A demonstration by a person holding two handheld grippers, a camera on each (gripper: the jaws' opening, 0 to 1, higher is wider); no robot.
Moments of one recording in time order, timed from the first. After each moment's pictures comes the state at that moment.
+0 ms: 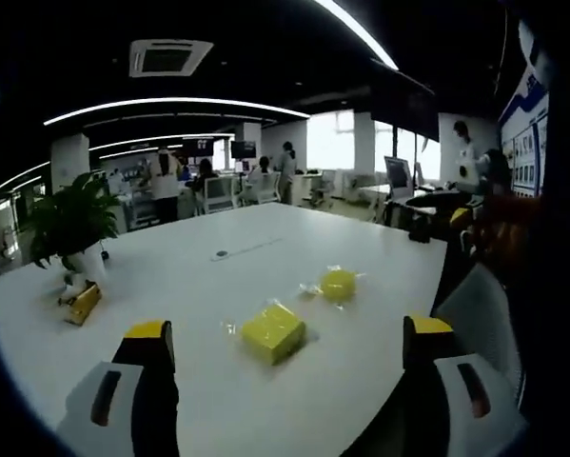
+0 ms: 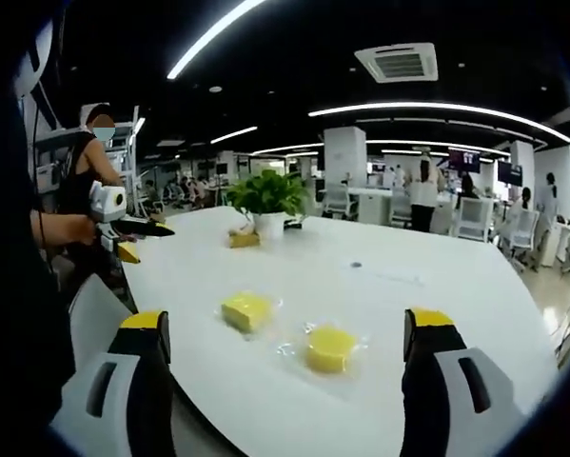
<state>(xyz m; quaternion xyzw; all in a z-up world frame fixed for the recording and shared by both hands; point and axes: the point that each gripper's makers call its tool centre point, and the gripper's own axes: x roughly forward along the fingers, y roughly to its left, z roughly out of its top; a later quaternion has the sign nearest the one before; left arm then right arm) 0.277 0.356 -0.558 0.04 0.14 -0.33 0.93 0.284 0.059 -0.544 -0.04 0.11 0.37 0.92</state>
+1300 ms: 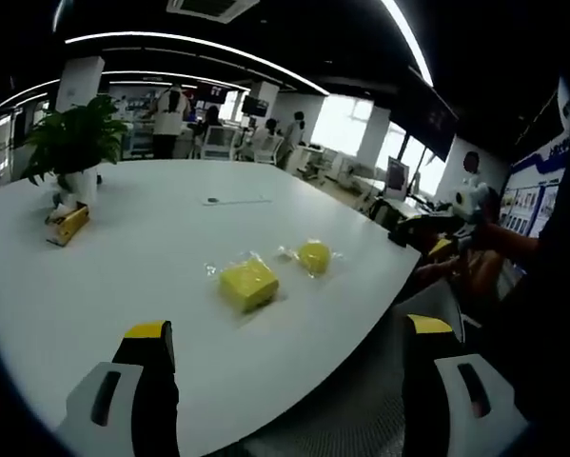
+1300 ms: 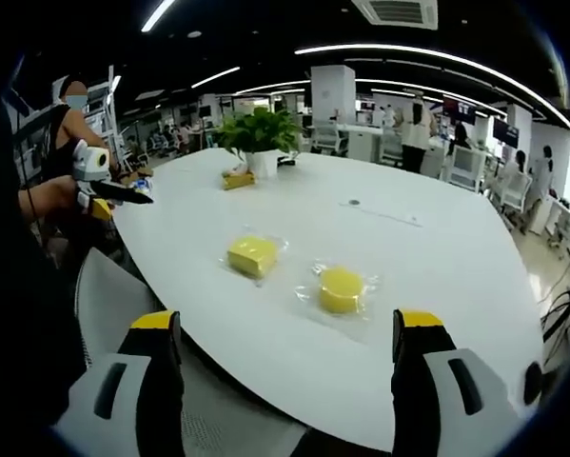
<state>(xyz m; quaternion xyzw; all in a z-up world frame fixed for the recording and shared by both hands) 0.248 0.377 -0.569 -0.05 0.27 -0.35 0.89 0.255 0.069 -0.565 -0.08 0.26 0.32 0.91</state>
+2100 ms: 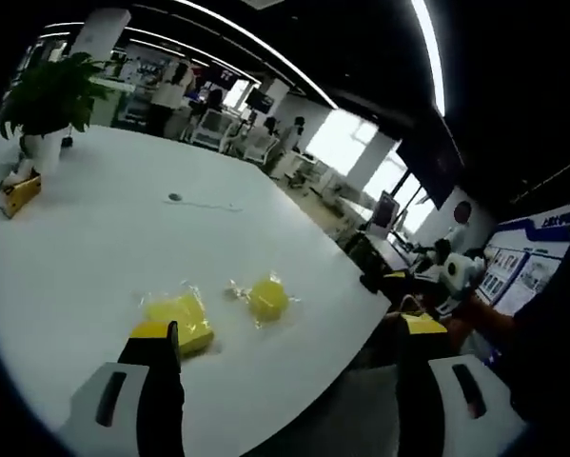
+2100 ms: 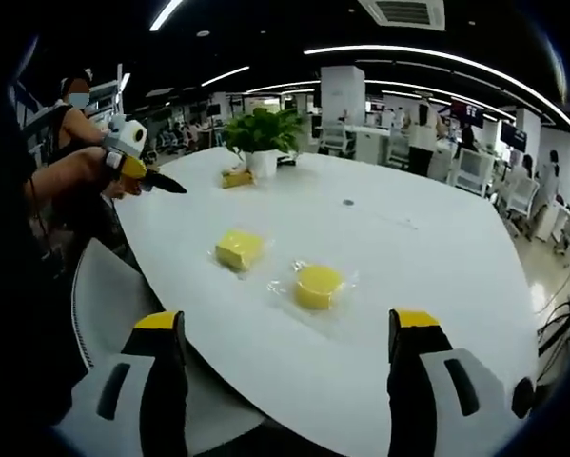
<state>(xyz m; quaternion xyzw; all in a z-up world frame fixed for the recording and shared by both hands) 0.329 0.259 -0.538 -0.20 0.30 -0.36 0.86 0.275 0.007 -0.574 -0.08 0.27 0.34 0.90</state>
